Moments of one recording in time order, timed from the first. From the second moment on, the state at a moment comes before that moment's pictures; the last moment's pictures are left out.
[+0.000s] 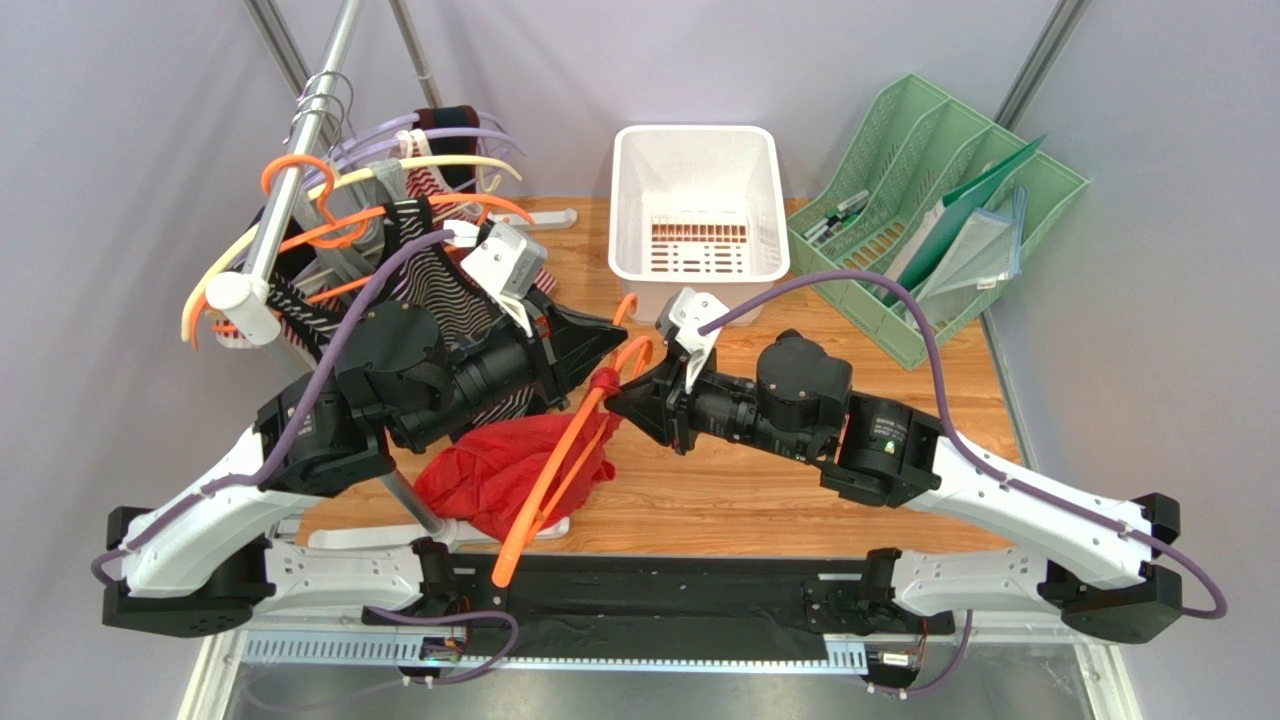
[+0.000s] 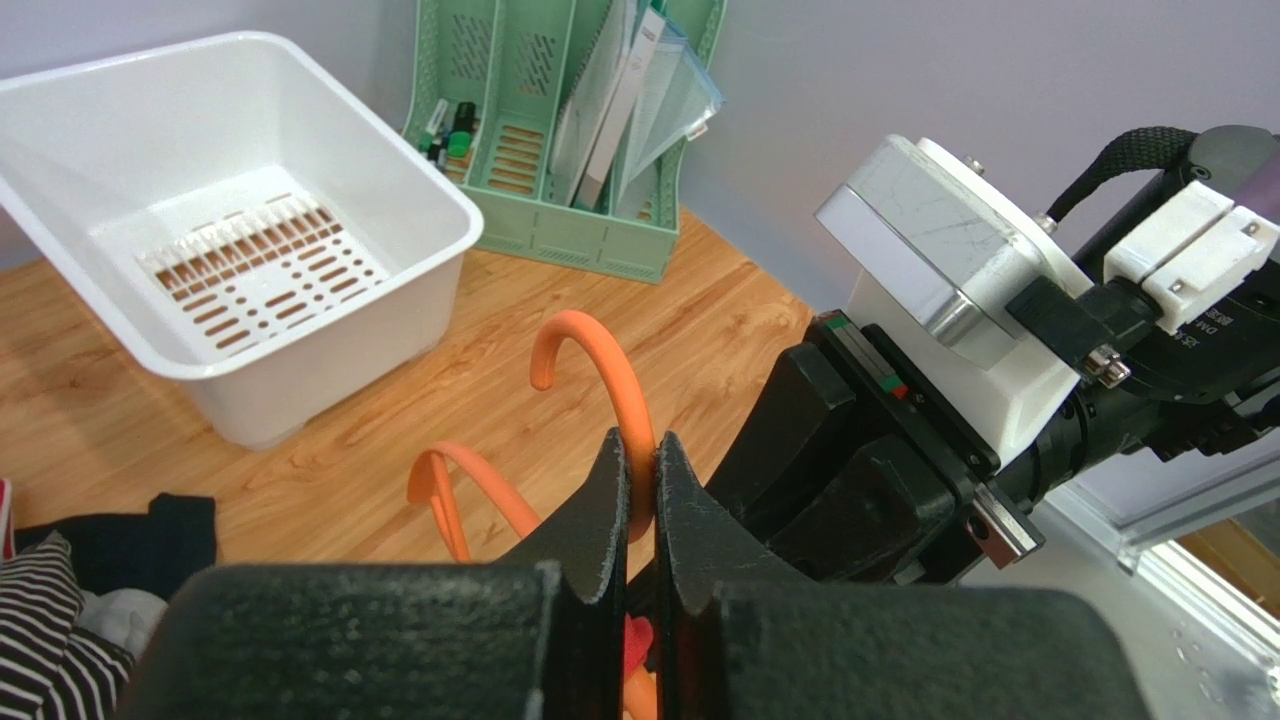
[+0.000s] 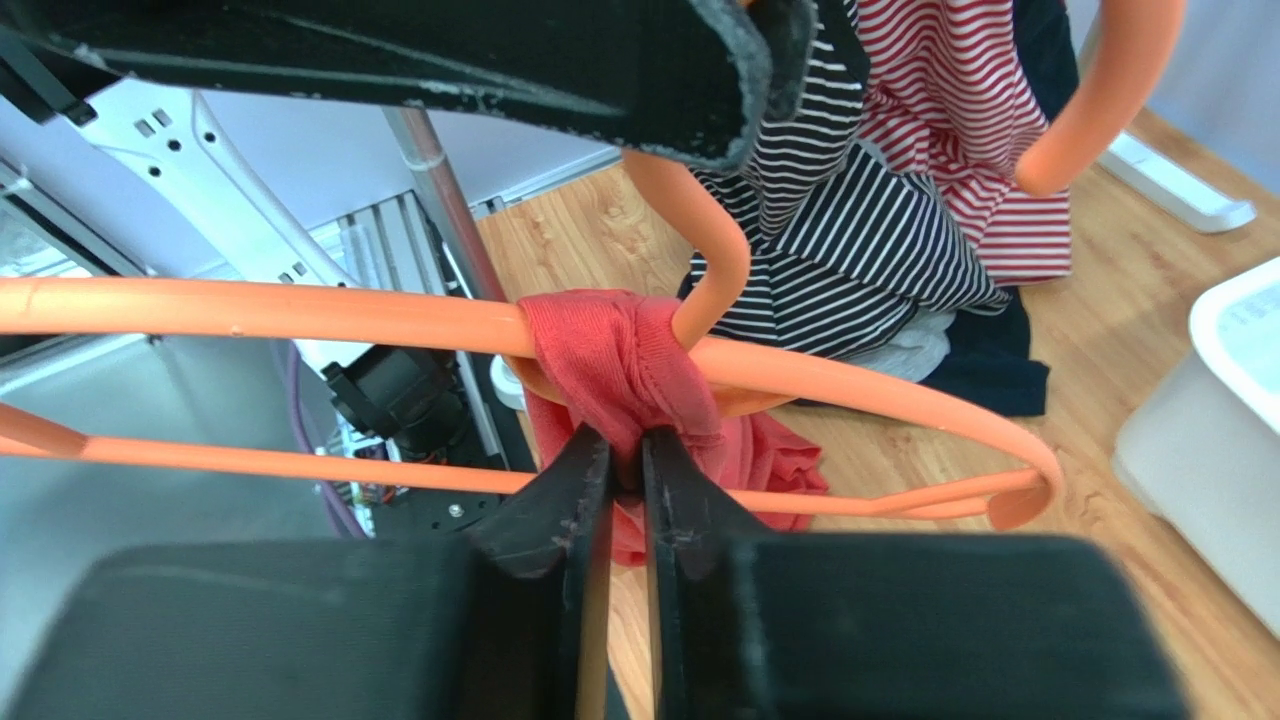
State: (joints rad) left arm -1.21 1.01 1.56 -0.59 -0.31 -0.29; right arm 1.21 1.09 1.26 -0.29 0.04 0.14
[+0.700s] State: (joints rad) left arm -1.19 1.12 1.44 -0.36 -0.58 -0.10; right arm 1.21 1.04 1.38 -0.39 -0.12 0.23
